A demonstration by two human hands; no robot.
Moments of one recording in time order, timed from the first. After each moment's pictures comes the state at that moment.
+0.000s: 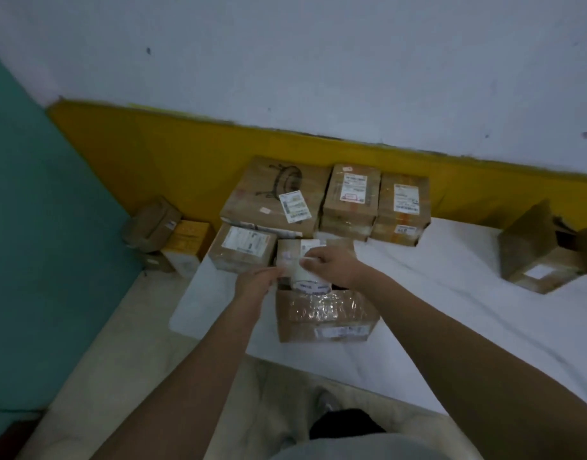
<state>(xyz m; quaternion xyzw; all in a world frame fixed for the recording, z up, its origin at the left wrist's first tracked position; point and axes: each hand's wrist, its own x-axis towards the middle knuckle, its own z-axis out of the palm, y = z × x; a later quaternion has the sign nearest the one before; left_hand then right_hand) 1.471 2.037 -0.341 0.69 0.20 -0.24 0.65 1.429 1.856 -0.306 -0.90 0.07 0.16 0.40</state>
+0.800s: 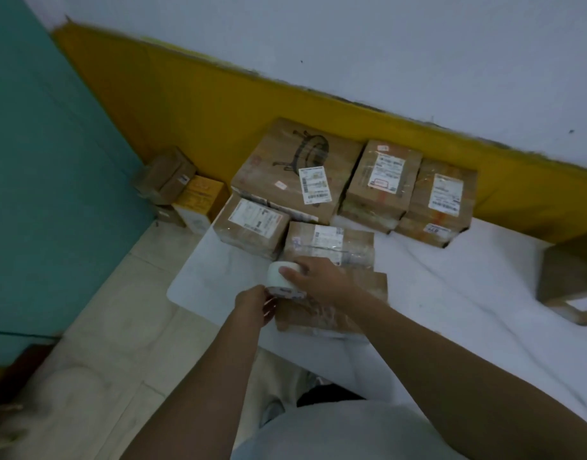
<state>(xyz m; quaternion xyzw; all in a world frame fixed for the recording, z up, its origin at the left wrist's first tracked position) 1.481 2.034 -0.423 0.57 0.45 -0.30 0.62 1.465 1.880 -0.371 -0.91 0.02 0.21 0.37</state>
